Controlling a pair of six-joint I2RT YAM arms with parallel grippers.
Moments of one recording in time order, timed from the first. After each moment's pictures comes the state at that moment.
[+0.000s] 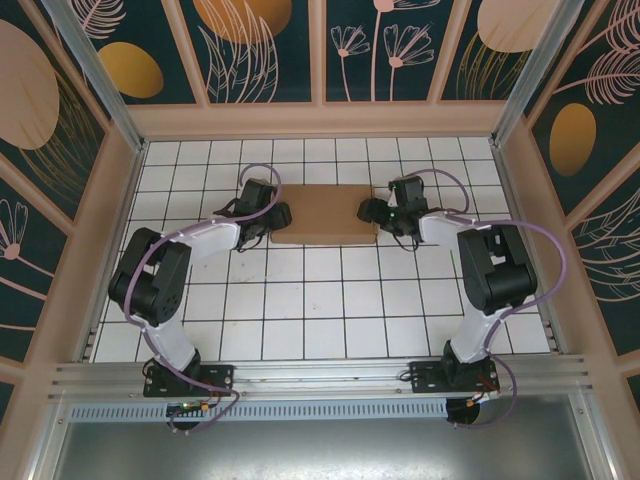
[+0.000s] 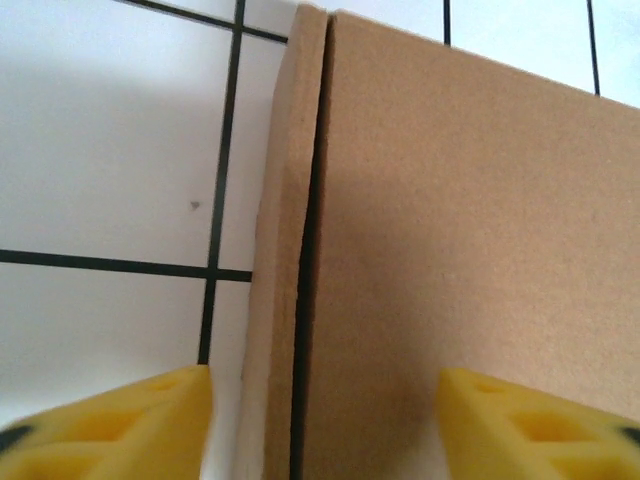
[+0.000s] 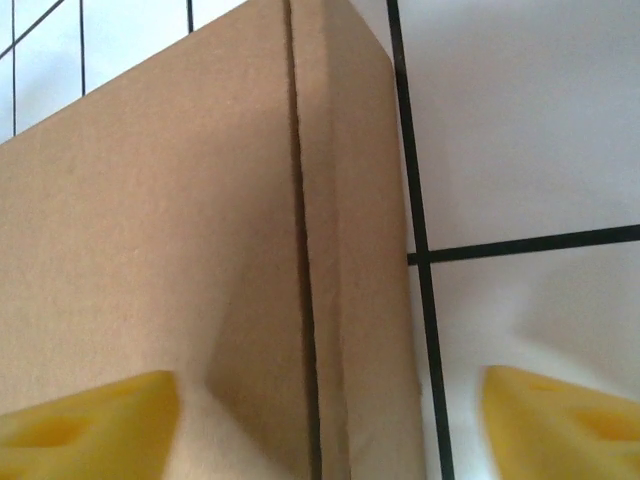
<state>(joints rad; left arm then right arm) -0.44 1.74 1.02 -0.10 -0.06 -0.60 0.31 1.74 0.96 -0.04 -0.25 0.58</state>
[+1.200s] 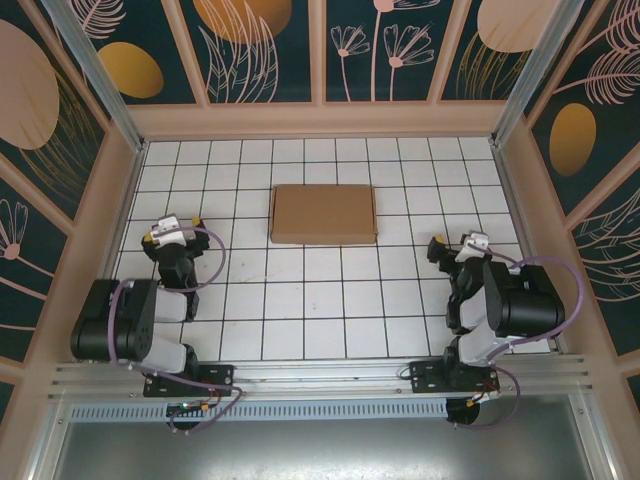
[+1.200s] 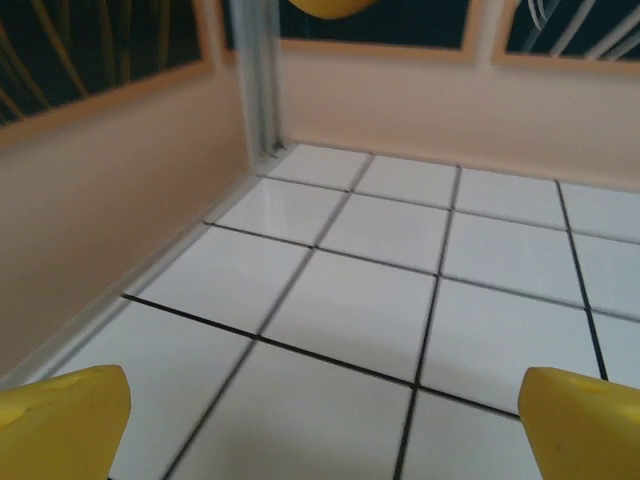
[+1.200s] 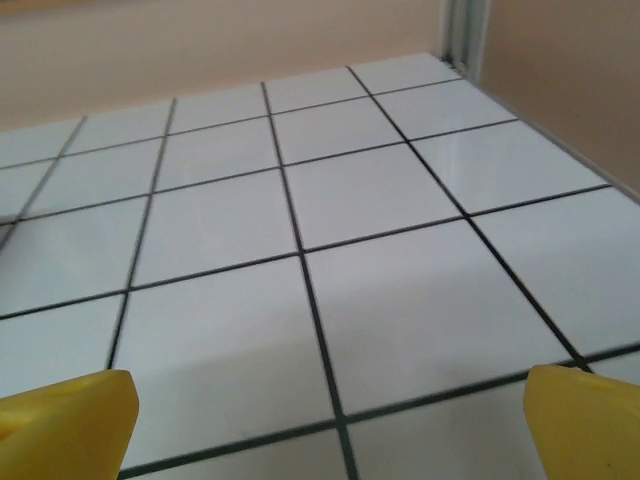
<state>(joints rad) 0.00 1.50 0.19 1.14 -0.29 -0.09 -0.10 1.57 0.05 1.32 0.00 0.12</state>
